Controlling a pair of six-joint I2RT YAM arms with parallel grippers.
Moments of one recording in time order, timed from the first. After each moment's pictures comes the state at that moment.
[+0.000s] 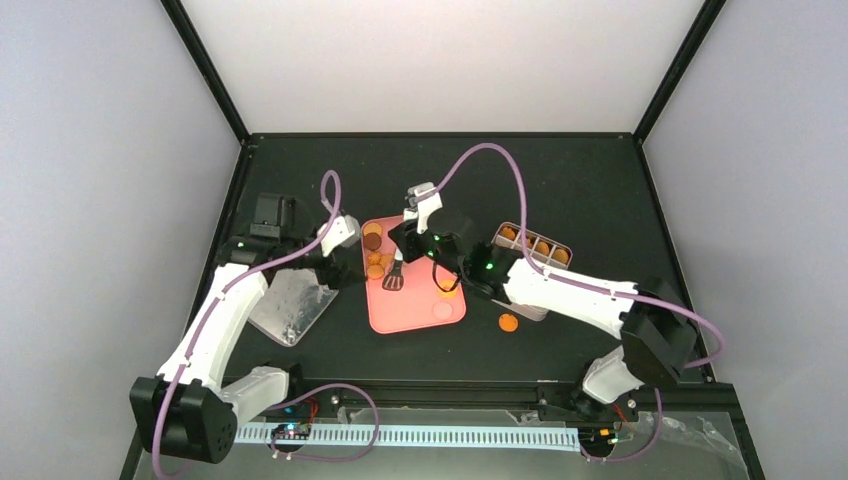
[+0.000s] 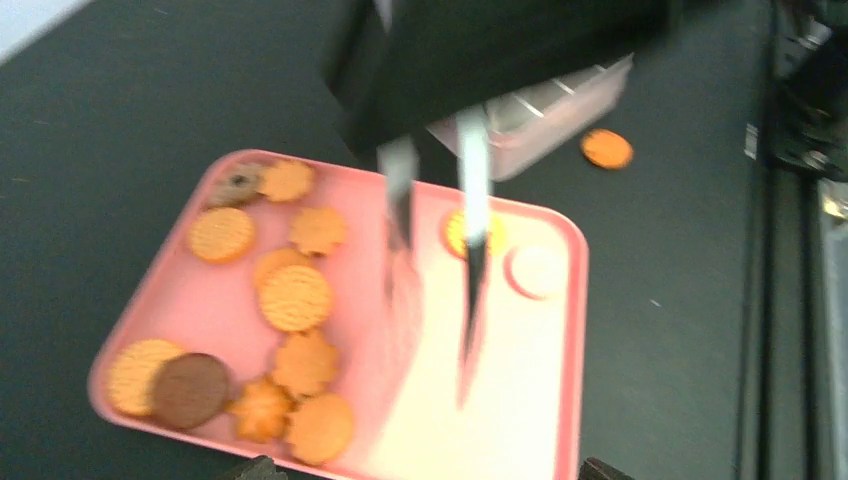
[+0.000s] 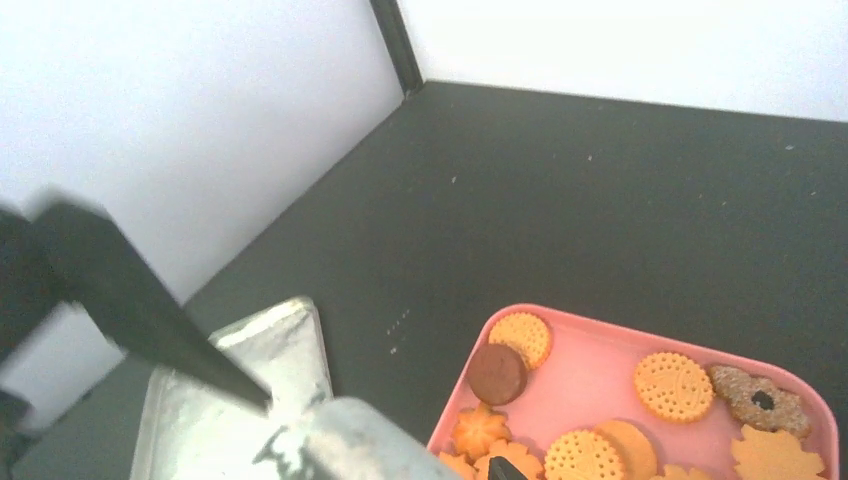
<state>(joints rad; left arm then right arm) -0.12 1.06 0.93 -0.74 0.78 0.67 0.99 1.54 1.08 0.12 0.17 0.40</state>
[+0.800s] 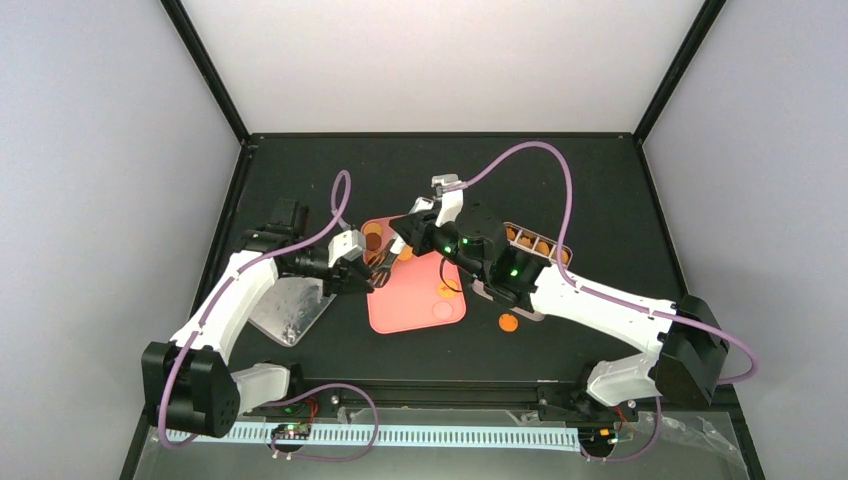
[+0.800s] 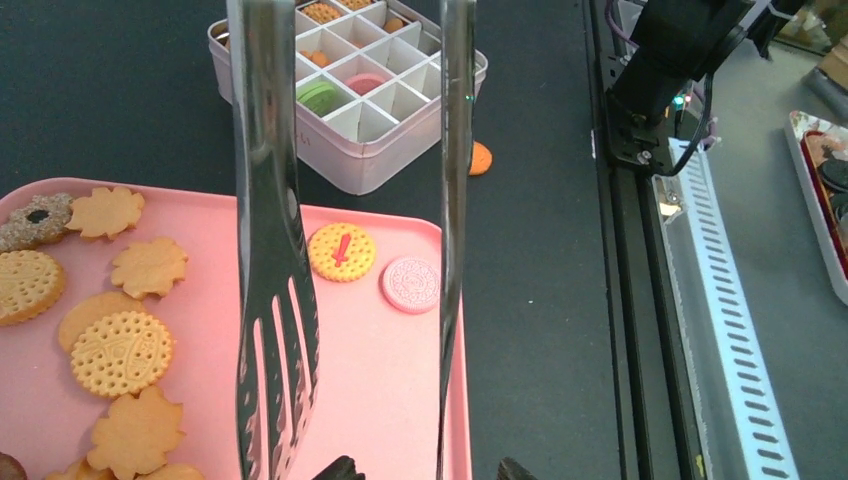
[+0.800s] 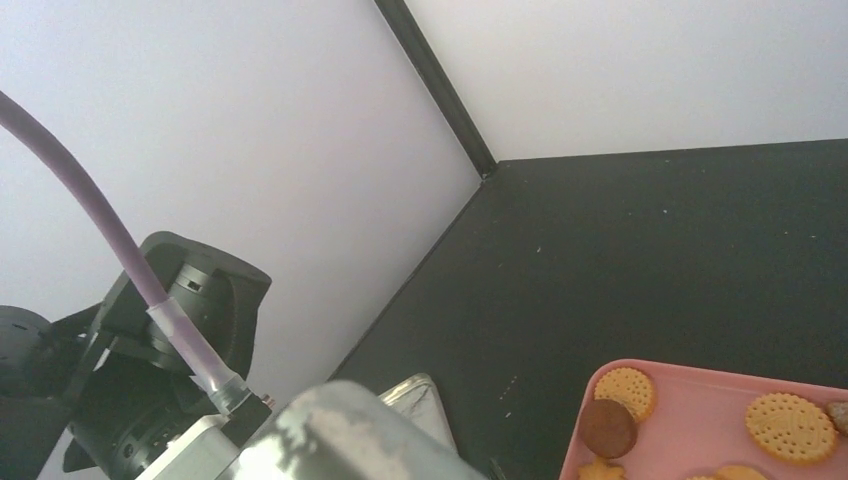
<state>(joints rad) -0.13 1.18 0.88 -0.89 1.04 0.92 0.99 1.36 1.02 0.20 0.15 0.60</state>
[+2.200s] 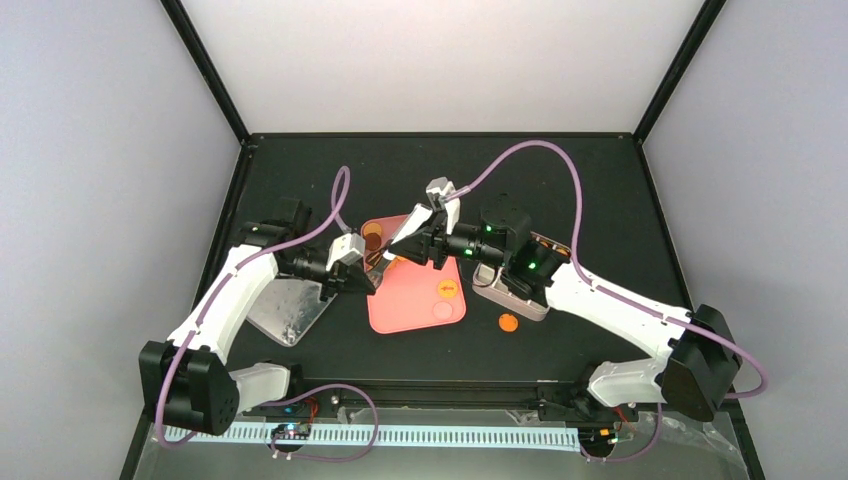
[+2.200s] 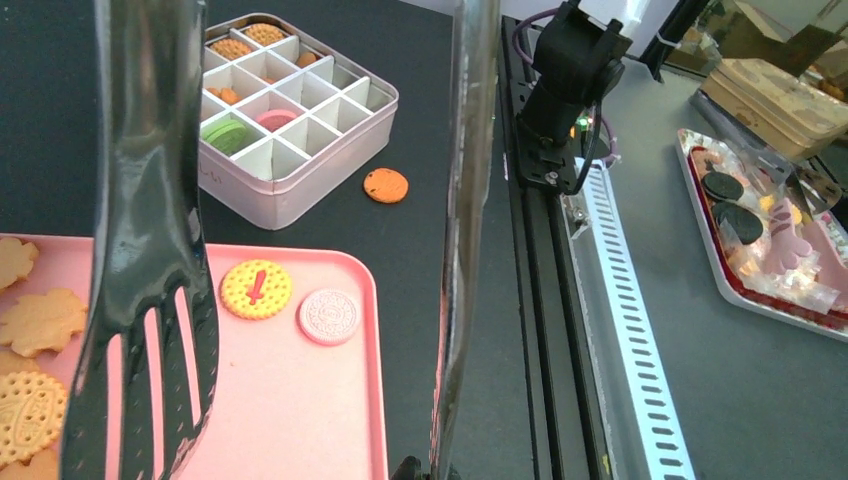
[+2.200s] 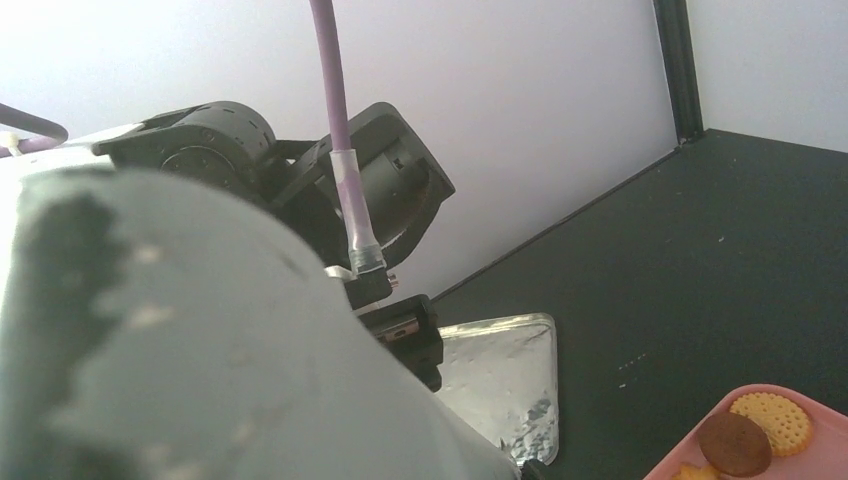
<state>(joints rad) -0.15 1.20 0.95 -1.10 1.14 1.04 0.87 1.30 0.96 0.25 -0.43 0.43</state>
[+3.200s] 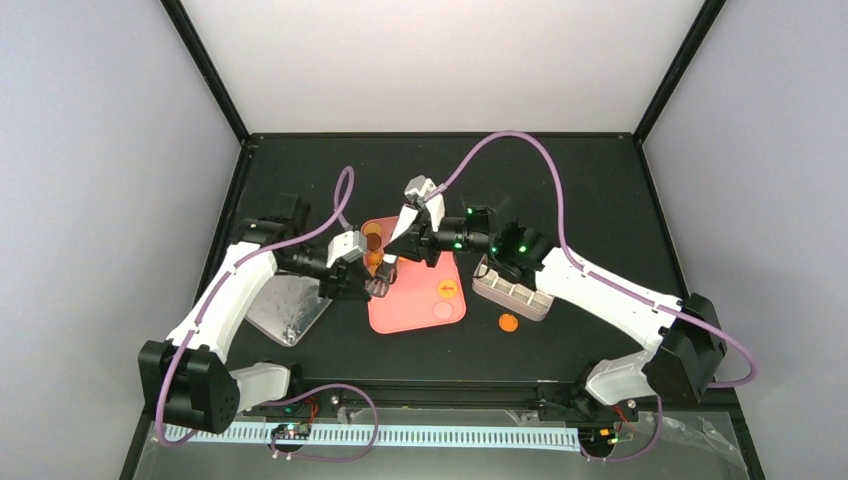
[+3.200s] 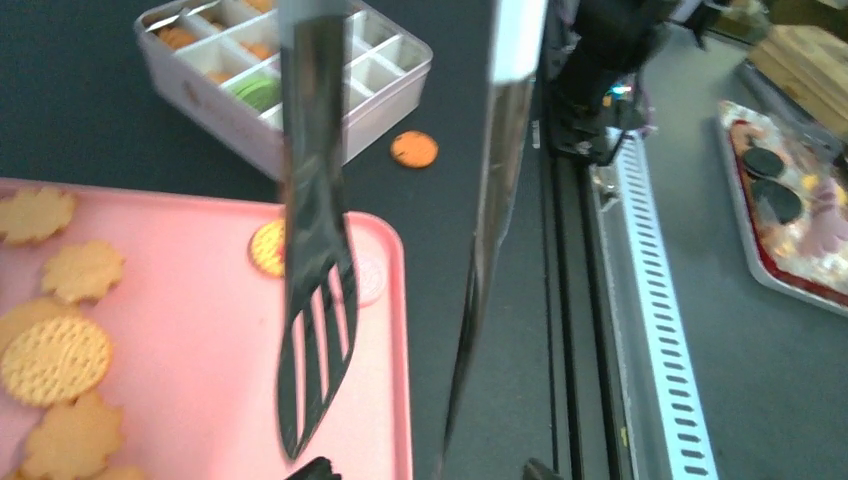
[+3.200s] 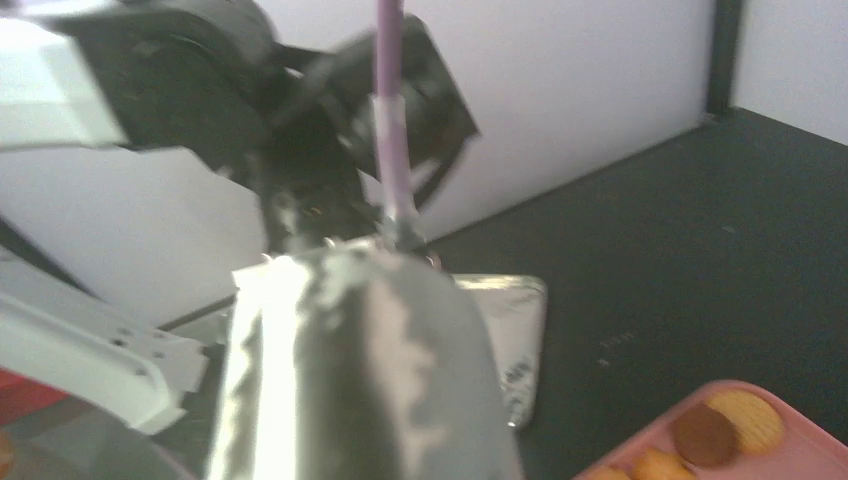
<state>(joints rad) -0.15 1.21 0.98 -1.15 1.08 1.06 0.86 1.39 1.16 0.01 -0.53 0.22</state>
